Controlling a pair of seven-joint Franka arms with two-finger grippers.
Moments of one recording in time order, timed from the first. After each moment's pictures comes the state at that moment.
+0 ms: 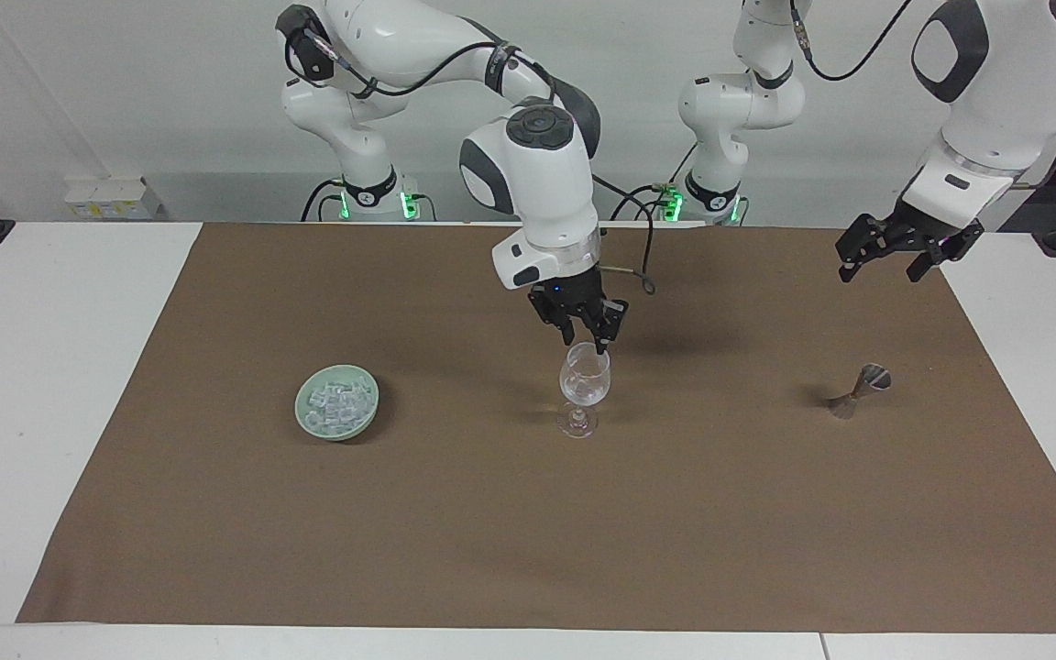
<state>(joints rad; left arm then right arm) -0.05 0.04 0.02 -1.55 -0.01 1.59 0.03 0.33 0.47 0.34 -1.36 -0.07 2.03 1.15</state>
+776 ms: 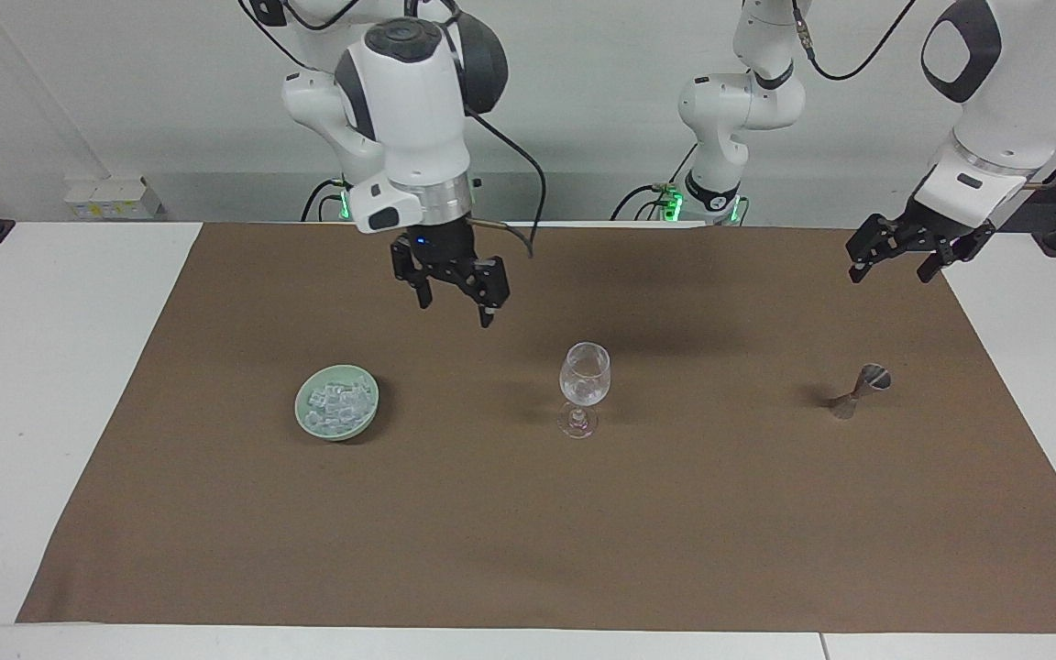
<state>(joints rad) -0.06 0.04 0.04 -1.55 -0.01 1.60 0.04 0.06 0.14 0.33 -1.53 -0.10 1.83 0.82</state>
